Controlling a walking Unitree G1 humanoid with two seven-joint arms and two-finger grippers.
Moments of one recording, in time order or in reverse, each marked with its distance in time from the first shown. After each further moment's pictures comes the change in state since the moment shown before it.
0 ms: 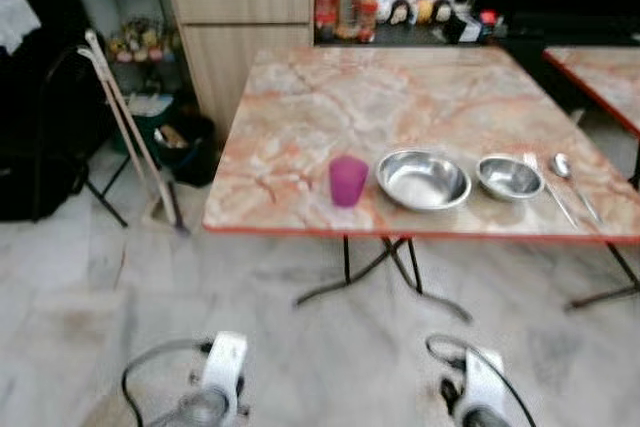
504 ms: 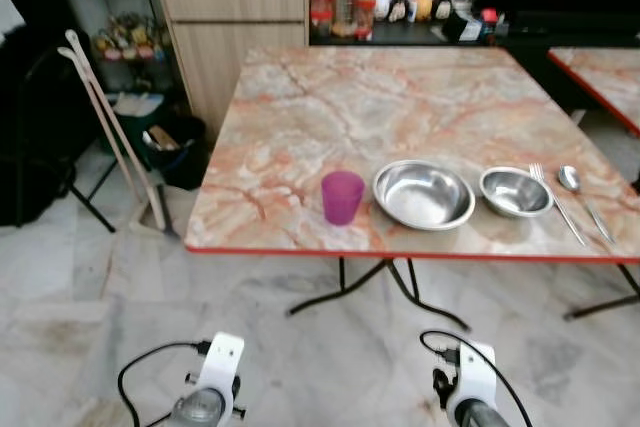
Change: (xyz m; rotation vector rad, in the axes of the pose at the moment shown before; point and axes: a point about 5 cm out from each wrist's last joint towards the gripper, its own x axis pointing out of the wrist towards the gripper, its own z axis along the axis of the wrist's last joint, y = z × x) left arm -0.002 0.010 -0.009 0.014 0.033 0.029; right arm 0.001 0.012 0.000 0.000 0.000 0.032
